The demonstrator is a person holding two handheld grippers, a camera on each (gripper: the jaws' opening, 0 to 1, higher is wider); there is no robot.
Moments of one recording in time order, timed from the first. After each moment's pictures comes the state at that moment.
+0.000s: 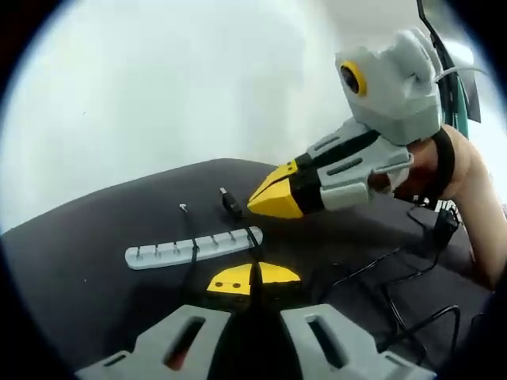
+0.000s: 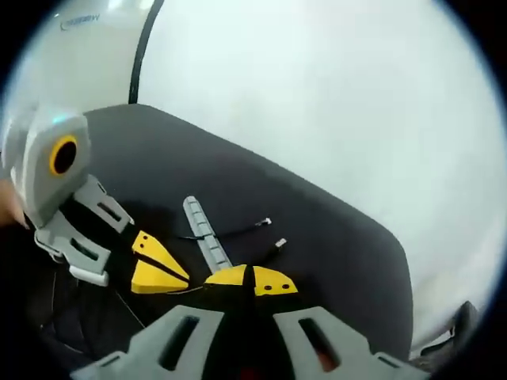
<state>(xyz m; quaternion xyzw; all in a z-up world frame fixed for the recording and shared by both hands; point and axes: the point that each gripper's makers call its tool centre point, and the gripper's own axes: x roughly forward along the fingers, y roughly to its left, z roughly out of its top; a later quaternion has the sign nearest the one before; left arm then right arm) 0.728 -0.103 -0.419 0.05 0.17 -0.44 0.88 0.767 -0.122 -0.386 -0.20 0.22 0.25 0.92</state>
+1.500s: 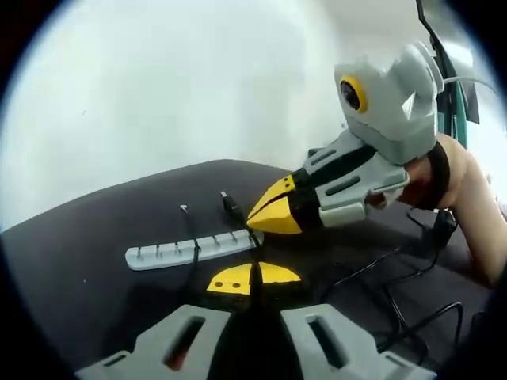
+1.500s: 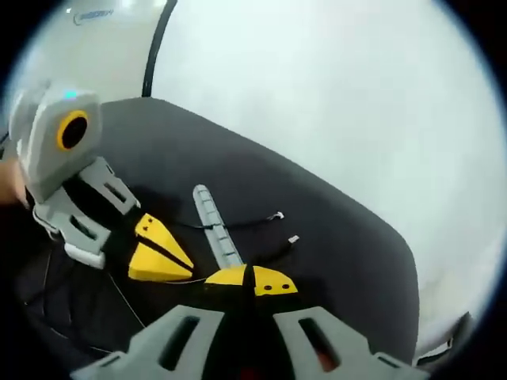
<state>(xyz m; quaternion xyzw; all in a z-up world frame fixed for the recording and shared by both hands) 0.732 -0.103 -0.419 0.05 0.17 -0.45 0.88 0.773 -0.130 -0.405 -0.22 0.23 0.26 0.91</state>
